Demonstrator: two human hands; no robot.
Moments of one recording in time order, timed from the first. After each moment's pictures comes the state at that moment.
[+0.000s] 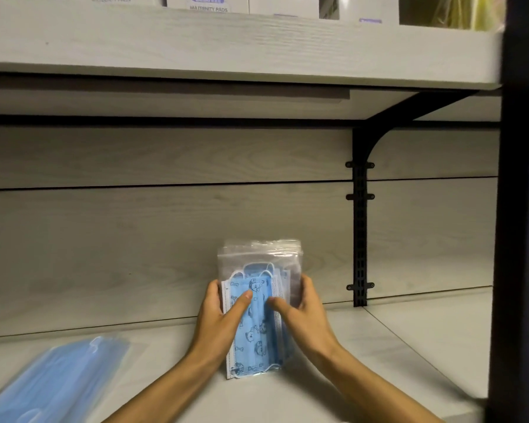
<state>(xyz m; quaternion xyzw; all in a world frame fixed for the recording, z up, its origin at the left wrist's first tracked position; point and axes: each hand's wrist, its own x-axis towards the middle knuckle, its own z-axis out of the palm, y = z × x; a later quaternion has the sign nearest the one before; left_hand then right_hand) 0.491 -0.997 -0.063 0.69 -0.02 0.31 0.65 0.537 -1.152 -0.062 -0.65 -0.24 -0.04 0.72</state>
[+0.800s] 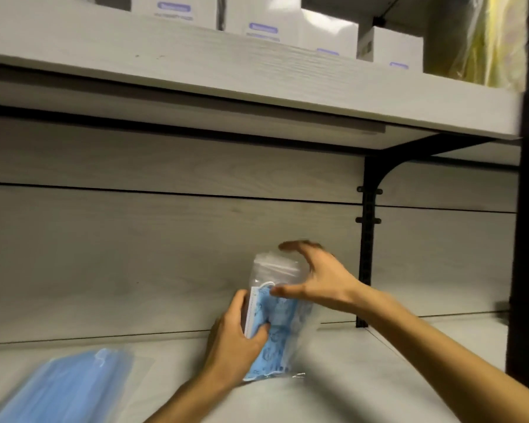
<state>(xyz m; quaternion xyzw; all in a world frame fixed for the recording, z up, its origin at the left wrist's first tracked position) 0.496 -0.969 -0.066 0.80 -0.08 0.34 0.49 0.545 -1.153 0.051 -0.88 -0.34 -0.22 0.26</state>
